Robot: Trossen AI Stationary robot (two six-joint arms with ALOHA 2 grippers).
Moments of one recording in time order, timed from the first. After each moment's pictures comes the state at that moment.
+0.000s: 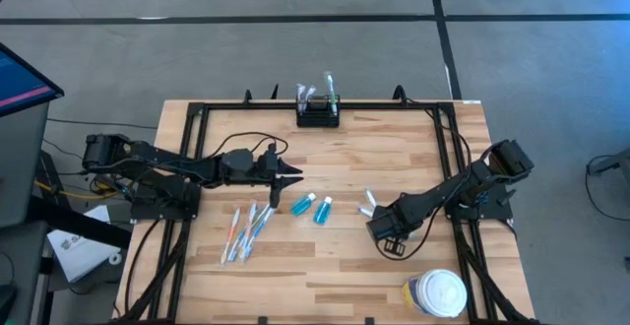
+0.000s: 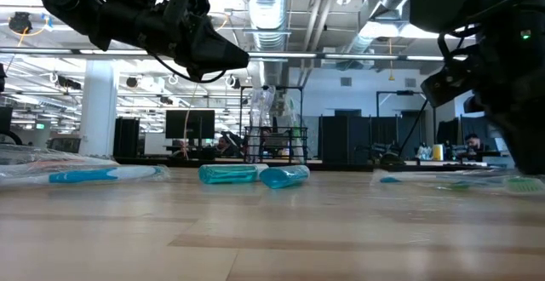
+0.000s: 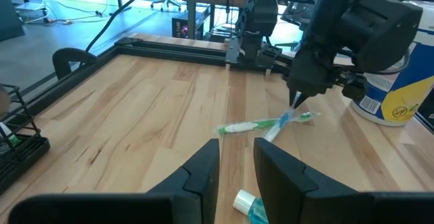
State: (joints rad) left arm 0.06 1.32 0.47 0.64 -0.06 -0.09; right arm 0.41 1.66 0.91 -0.93 0.00 0.76
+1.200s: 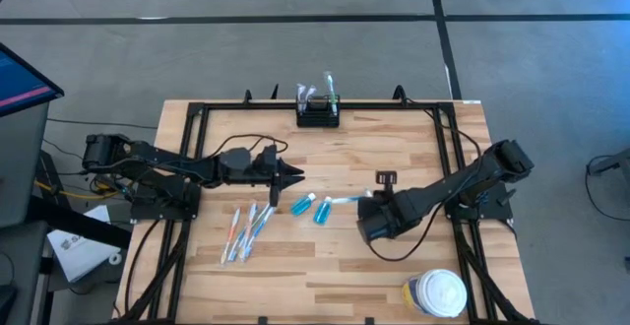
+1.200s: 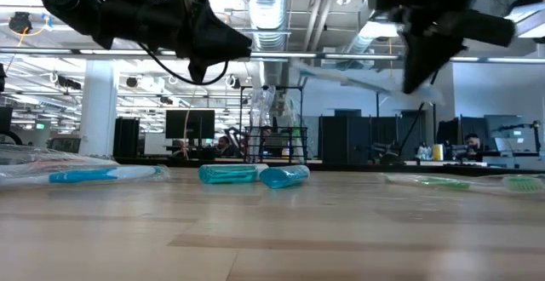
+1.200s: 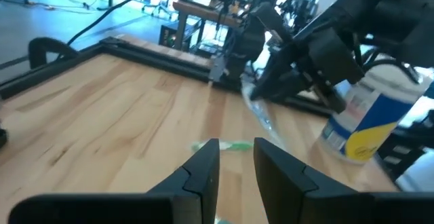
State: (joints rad) left arm 0.06 1.32 0.48 0.71 -0.02 -0.27; right arm 0.41 1.66 1.24 -1.15 0.60 0.36
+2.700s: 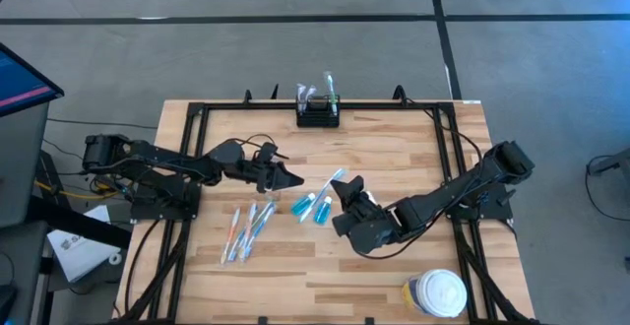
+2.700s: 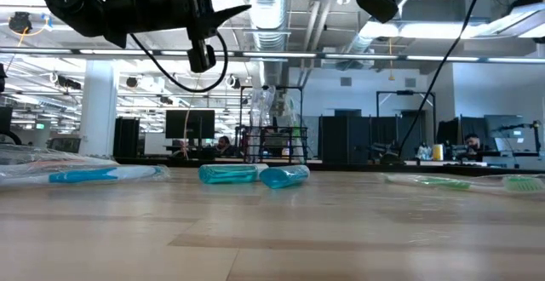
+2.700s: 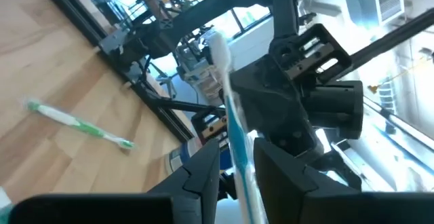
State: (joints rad) left arm 0.10 1.32 0.48 0.92 0.30 -1.03; right arm 0.47 1.66 1.22 -0.20 1.20 -0.91
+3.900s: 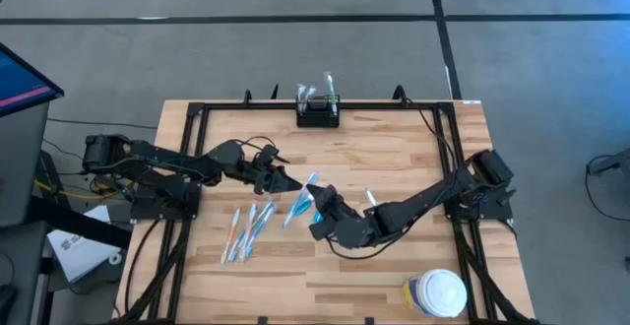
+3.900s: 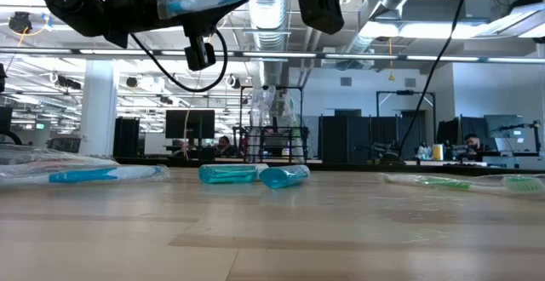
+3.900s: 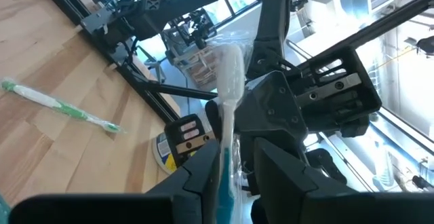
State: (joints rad) left arm 0.10 1.32 0.48 0.92 0.37 -1.05; right arm 0.41 1.84 1.28 0.23 1.14 -1.35
